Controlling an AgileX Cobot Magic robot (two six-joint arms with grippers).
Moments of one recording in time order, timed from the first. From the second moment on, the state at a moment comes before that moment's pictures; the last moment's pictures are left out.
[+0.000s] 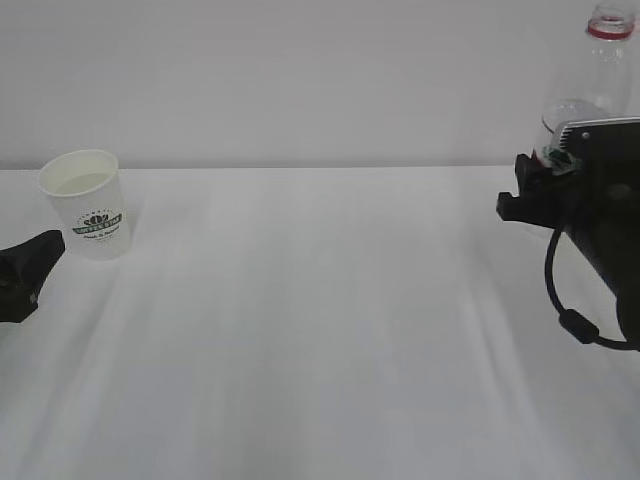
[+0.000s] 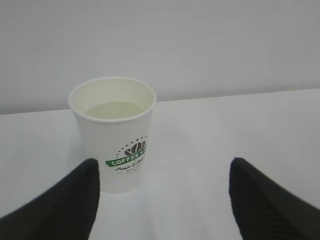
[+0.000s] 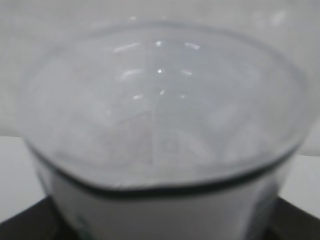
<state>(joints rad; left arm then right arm) -0.08 1.58 -0.19 0.17 -1.15 -0.13 0.24 1.85 -0.60 0.31 -1.03 -0.22</state>
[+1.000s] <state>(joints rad) -0.08 1.58 -0.19 0.17 -1.15 -0.13 0.24 2.15 -0.89 0.29 -1.01 -0.22</state>
